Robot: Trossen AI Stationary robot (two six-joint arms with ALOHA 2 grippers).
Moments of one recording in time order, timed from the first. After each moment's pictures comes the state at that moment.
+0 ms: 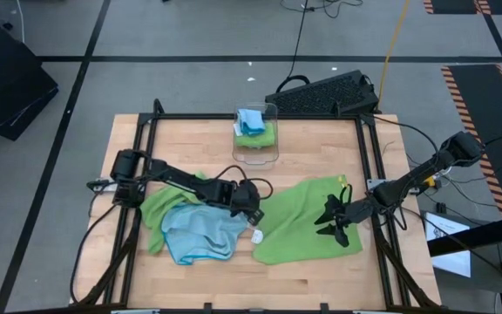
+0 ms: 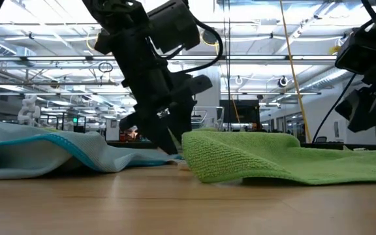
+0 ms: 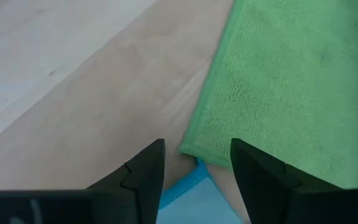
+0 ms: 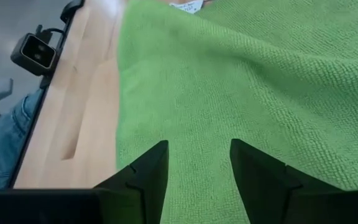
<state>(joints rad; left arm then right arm) -0.11 1.95 1.17 -0.29 -0.18 -0.87 0.50 0.92 0.15 0.11 0.13 0.66</state>
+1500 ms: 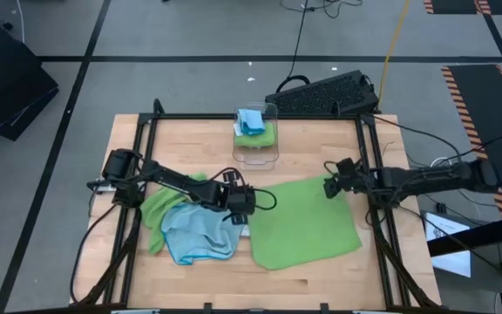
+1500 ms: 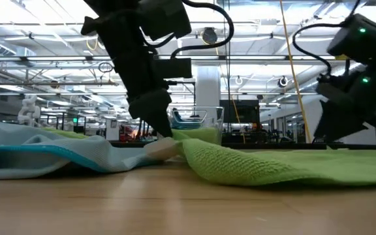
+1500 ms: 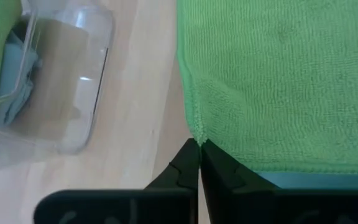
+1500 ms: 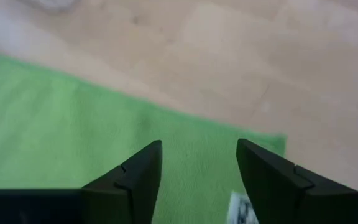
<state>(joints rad) -0.14 1.88 1.17 -0.43 -0.45 -0.16 -0.06 0.70 0.19 -0.47 0.41 0.90</state>
